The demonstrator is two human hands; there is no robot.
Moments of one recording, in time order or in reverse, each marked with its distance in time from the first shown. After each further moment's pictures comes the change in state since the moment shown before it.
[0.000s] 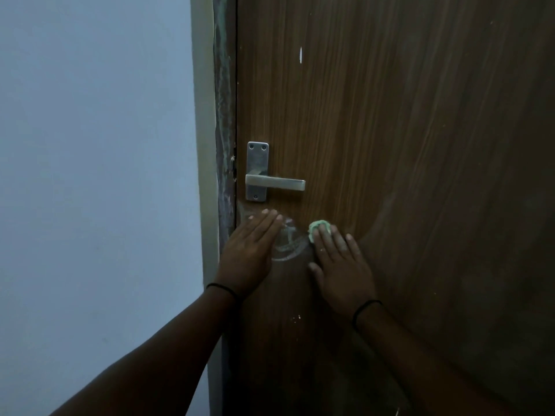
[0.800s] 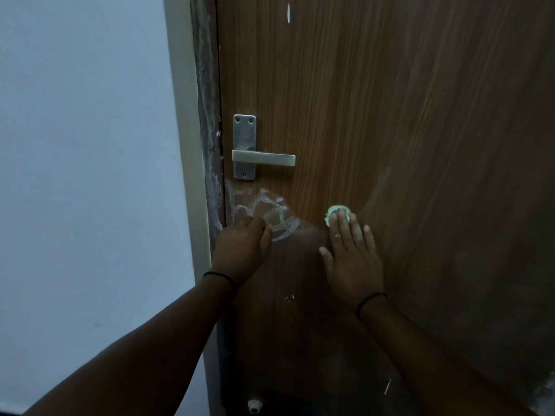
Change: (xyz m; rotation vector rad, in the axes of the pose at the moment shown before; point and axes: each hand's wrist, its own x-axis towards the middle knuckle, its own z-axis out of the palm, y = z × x) left_hand -0.008 0.014 0.017 -0.064 -0.086 -0.275; right_hand -0.027 0.017 0.020 0.024 0.051 0.200
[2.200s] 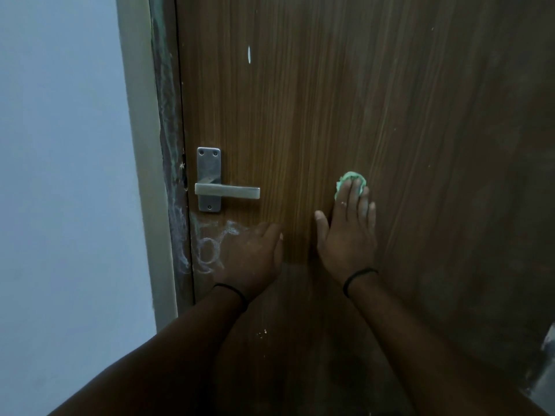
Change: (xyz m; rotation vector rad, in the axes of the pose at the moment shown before) left_hand 0.049 0.057 0.019 -0.095 0.027 0.156; right_hand 0.068 0.022 -0.079 0.136 0.188 0.234
